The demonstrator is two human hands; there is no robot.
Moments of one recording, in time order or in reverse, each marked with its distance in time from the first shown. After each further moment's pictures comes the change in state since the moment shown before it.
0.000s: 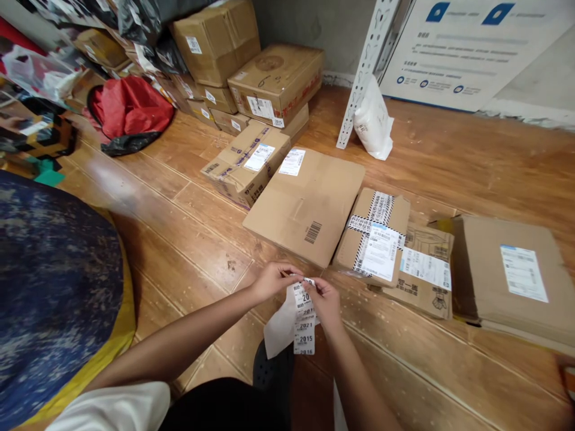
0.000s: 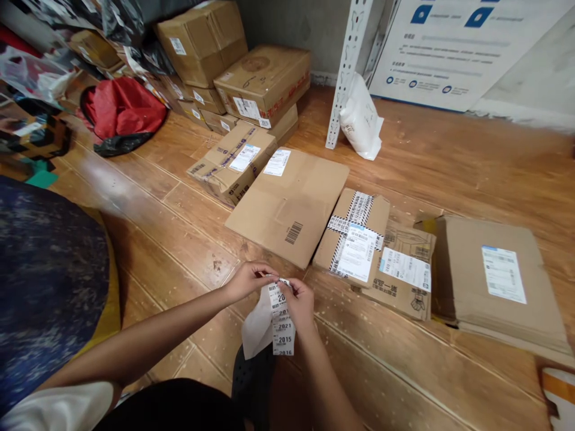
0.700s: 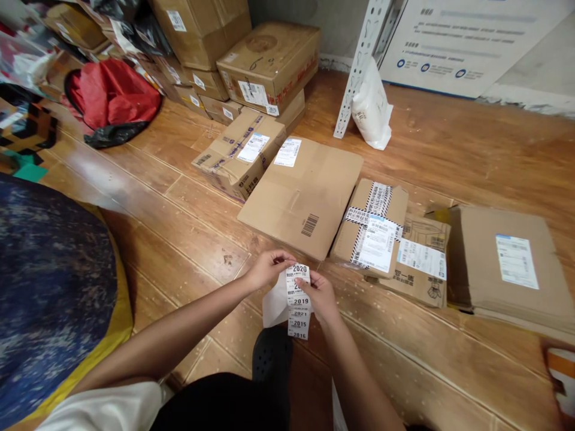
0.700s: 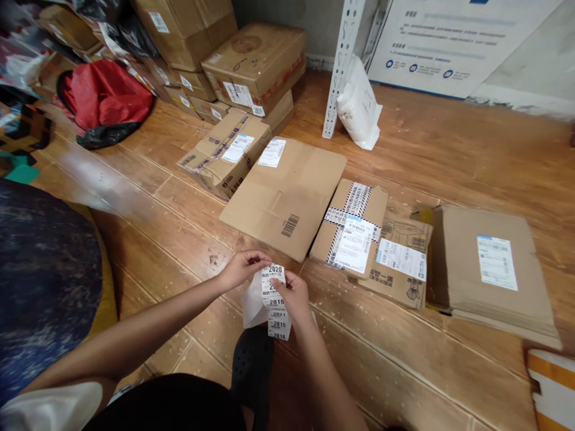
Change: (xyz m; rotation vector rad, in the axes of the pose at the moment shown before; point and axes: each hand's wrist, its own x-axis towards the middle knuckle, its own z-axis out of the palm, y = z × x) left_hand 0.011 -0.007 -0.007 -0.188 0.017 -0.069; right_hand -0.004 -0.014 0.006 0.260 -0.157 0.183
